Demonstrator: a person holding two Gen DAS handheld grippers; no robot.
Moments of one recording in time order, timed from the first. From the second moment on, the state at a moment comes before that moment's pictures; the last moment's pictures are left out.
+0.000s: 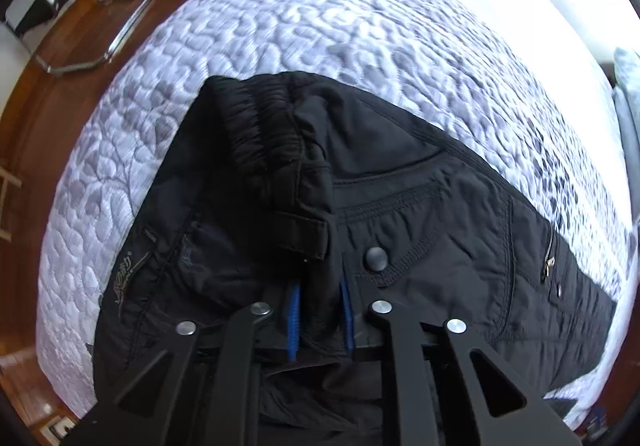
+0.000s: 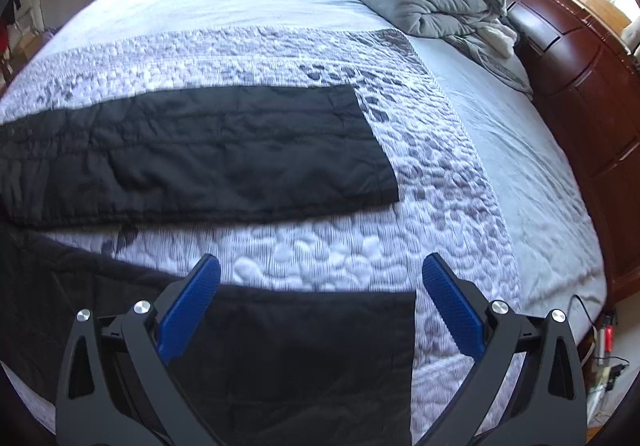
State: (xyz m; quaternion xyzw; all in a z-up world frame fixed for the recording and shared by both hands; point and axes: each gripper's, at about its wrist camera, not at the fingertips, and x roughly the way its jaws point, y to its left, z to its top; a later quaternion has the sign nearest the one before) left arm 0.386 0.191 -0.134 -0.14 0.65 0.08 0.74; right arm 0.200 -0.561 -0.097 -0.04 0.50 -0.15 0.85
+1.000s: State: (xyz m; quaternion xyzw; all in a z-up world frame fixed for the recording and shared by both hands) left arm 0.403 0.201 -0.149 -0.11 0.64 0.10 0.75; right arm 0.431 -0.655 -0.171 0.01 0.60 -0.11 0.79
